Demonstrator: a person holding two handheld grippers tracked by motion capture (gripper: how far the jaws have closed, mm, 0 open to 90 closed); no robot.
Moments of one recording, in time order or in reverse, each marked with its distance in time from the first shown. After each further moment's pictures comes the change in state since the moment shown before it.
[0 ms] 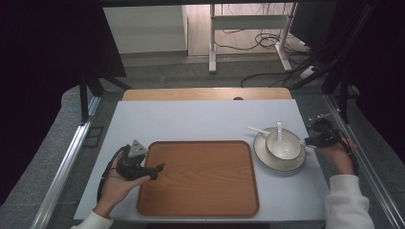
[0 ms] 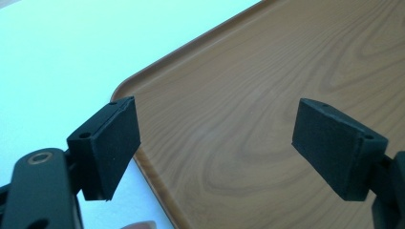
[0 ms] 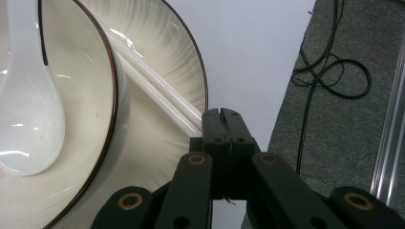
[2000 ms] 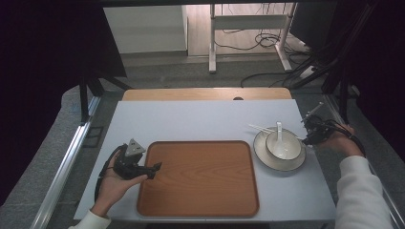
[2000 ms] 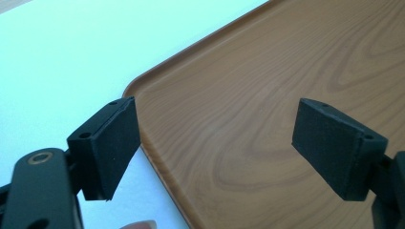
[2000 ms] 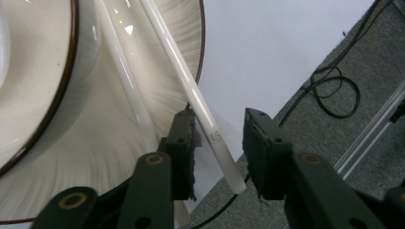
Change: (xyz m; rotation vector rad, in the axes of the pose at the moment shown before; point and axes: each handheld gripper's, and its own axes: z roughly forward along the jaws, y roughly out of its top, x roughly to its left) left arm 0.007 -0.002 -0.004 0.001 0.012 -0.003; right arm -0.014 0.028 0.020 0.191 0.041 -0.377
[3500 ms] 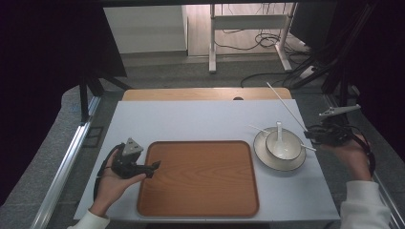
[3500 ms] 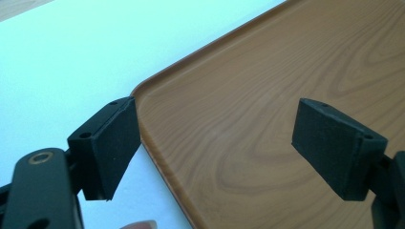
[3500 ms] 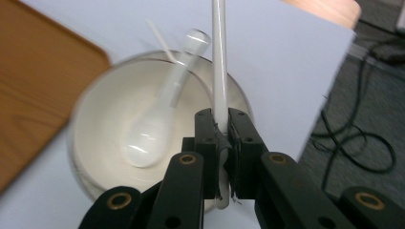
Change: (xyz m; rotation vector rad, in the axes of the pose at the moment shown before) left arm 0.002 0.001 -0.004 -0.020 0.002 -0.009; right arm 0.047 -0.028 -0.086 -0.446 0.044 0.207
